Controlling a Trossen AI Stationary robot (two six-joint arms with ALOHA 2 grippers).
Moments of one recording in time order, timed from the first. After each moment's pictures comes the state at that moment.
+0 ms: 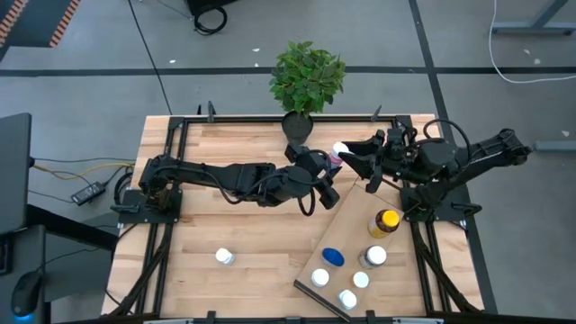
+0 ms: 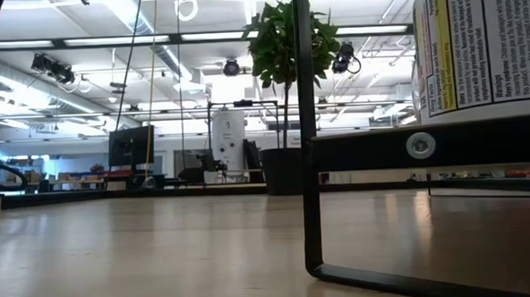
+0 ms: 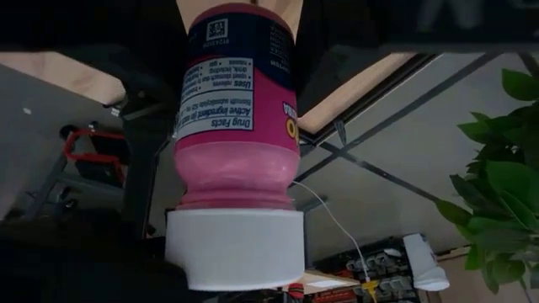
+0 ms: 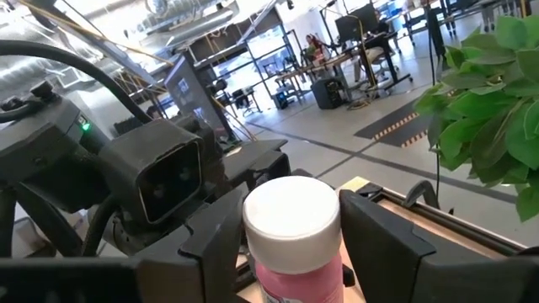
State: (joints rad) left arm -0.18 1.94 2.02 -0.41 -0.77 -0.29; right arm 0.32 0.95 1.02 0.02 0.63 0.40
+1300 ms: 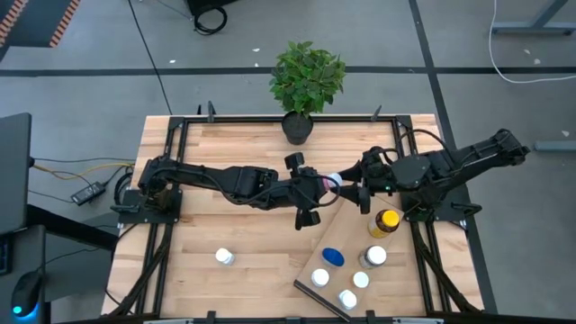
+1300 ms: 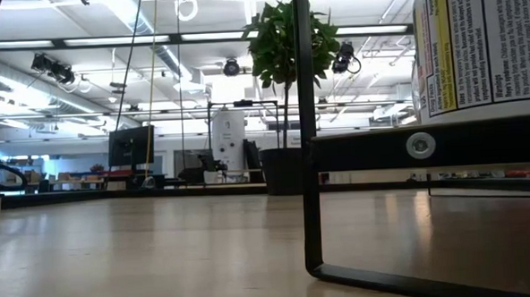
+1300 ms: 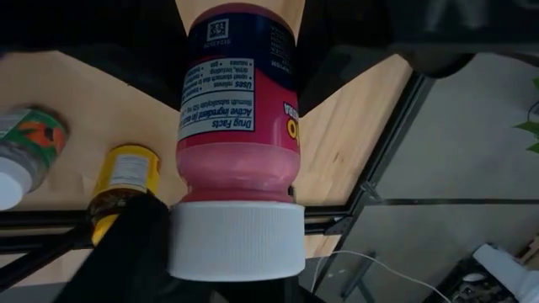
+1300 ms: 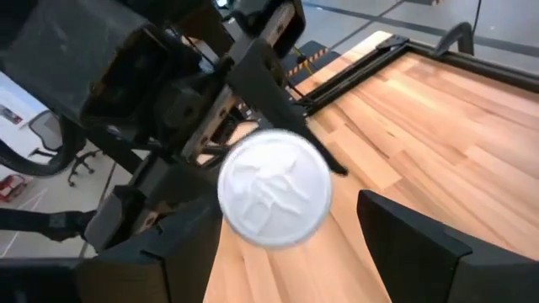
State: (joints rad) left arm -0.21 1.94 2.02 -0.74 -0.57 -0.07; right arm 0.32 1.01 1.02 -0.34 0.41 0.68
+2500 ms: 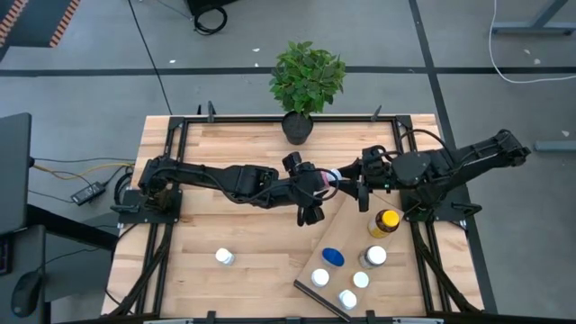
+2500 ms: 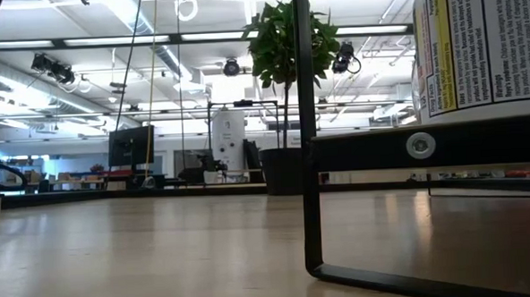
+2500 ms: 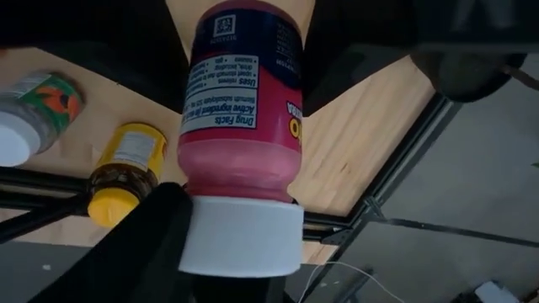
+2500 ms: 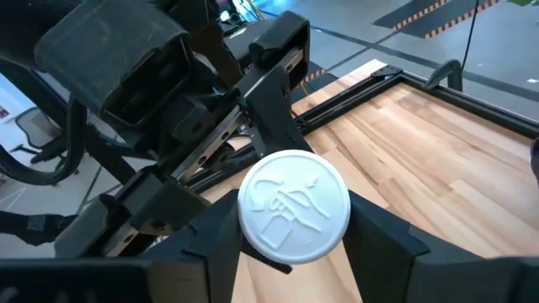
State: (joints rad) left arm -0.21 1.94 2.02 -0.73 -0.56 -0.23; right arm 0.30 1.01 1.02 -0.29 0.42 0.57
